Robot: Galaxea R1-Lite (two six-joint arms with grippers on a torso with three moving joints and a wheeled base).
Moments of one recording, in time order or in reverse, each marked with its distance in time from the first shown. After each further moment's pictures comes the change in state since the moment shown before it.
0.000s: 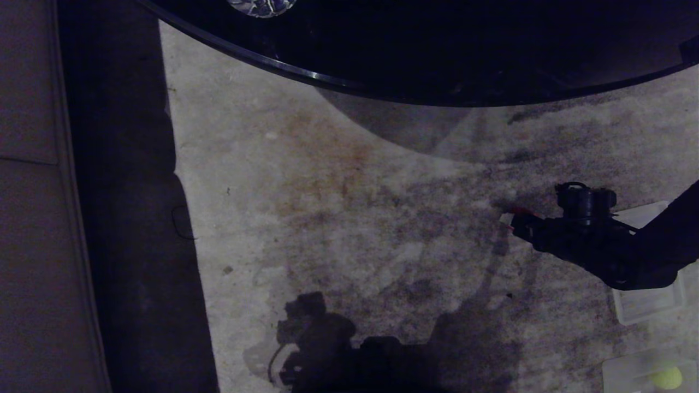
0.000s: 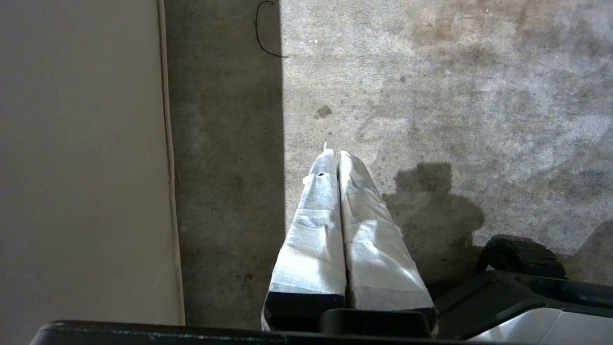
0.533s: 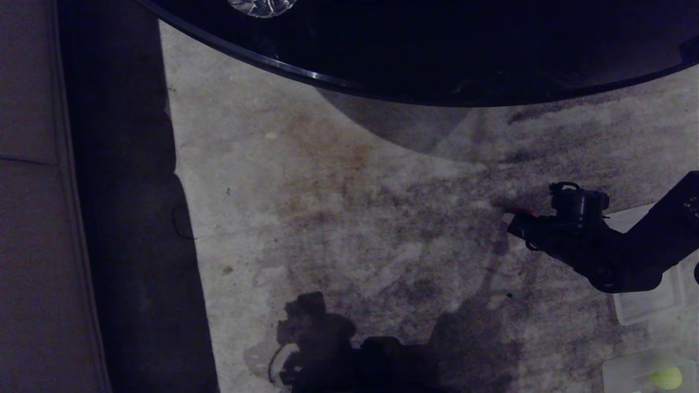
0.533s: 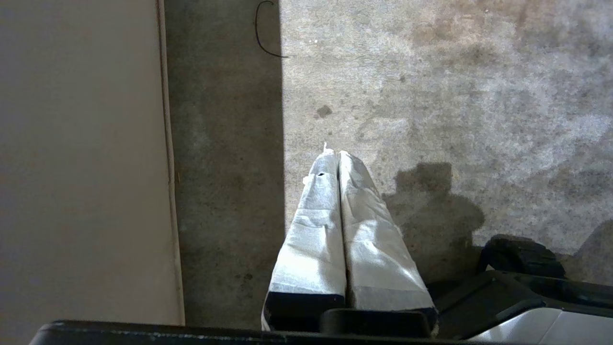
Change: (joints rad) left arm 0.000 0.000 0.000 0.000 0.000 -0.001; right arm 0.007 0.058 -0.014 -0.114 -0.015 -0.029
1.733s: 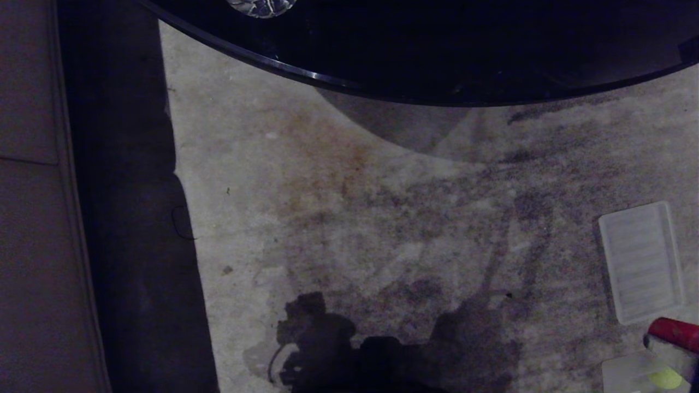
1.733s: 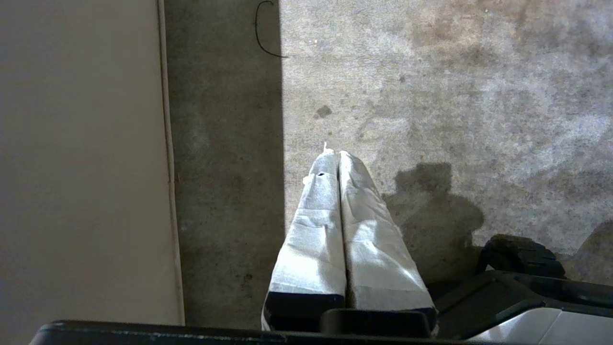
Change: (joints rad) left arm 0.000 0.000 0.000 0.000 -0.001 0.000; right arm -0.003 -1.395 0.705 0.795 -0.002 -0.262
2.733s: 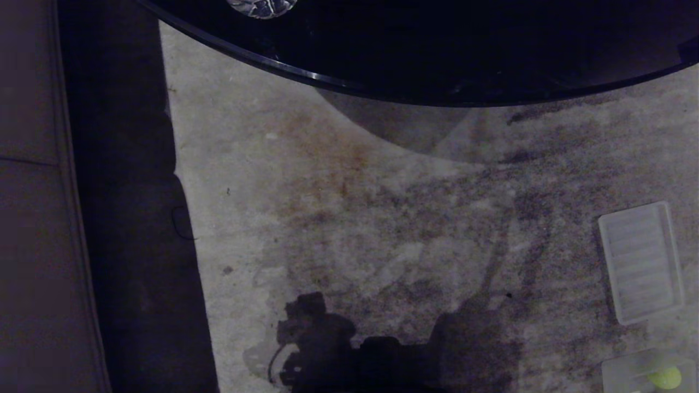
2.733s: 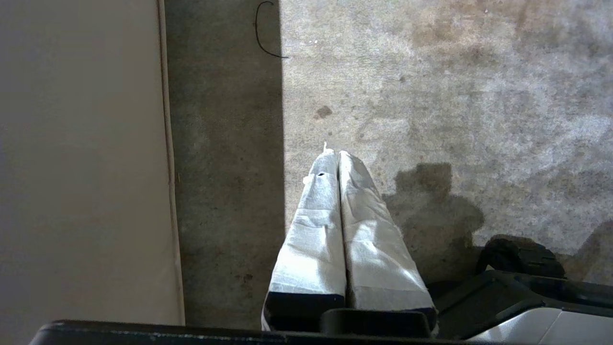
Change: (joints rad) left arm 0.000 0.000 0.000 0.000 0.000 0.004; right arm 0.004 -0.787 0.176 0.188 0.068 -0.070
